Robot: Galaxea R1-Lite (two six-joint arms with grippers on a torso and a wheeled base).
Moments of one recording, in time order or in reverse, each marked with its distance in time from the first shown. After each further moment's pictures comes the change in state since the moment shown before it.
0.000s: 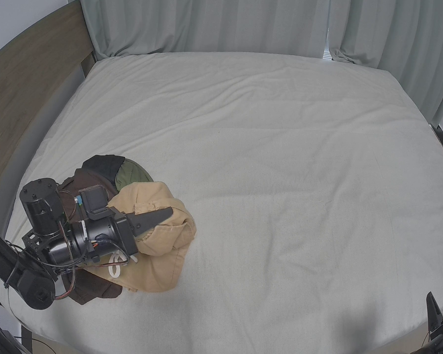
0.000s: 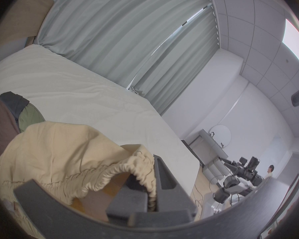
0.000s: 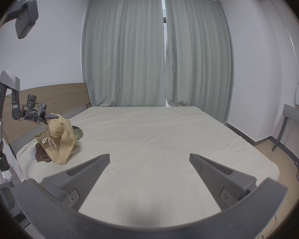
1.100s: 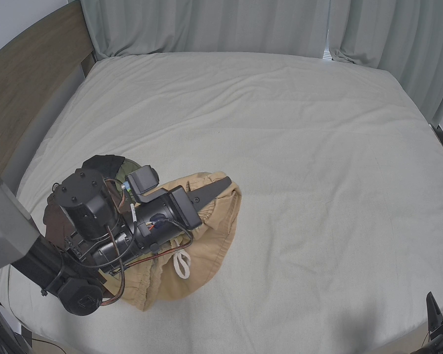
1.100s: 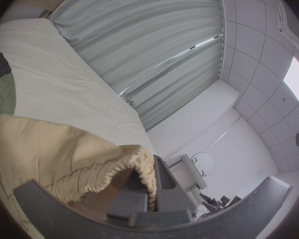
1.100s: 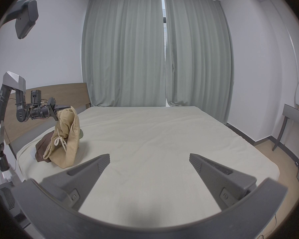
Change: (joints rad) left arm -0.276 0.148 -0.196 -0.173 0.274 -0.345; right arm 0.000 0.000 0.000 0.000 0.000 0.001
